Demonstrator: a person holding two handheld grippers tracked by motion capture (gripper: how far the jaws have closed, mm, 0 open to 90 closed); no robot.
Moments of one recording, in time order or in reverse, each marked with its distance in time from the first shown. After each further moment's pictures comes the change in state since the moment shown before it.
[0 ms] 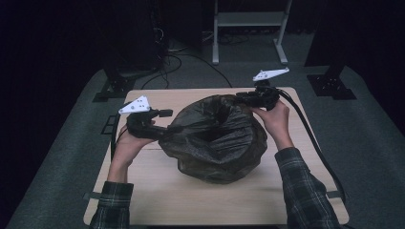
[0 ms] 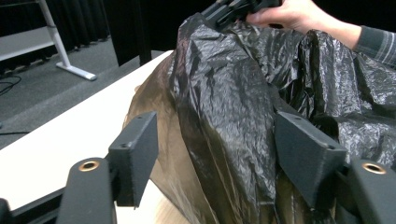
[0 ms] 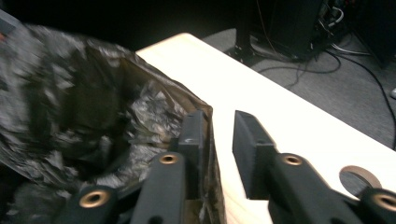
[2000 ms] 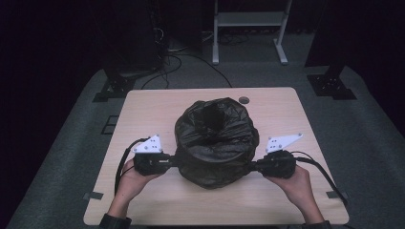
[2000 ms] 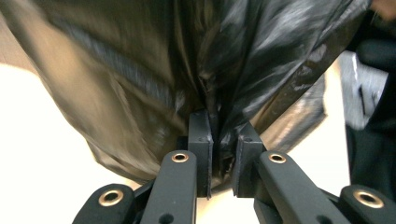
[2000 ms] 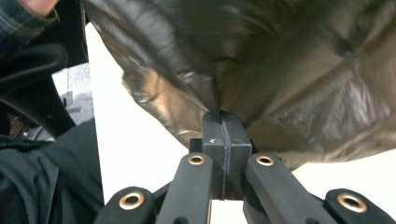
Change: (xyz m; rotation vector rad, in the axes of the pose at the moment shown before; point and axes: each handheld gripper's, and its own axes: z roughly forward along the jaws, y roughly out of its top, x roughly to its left) left arm -0.063 -0.073 0.011 0.233 -0.092 0.011; right arm 0.110 -0.132 -0.061 0.158 0.242 -0.046
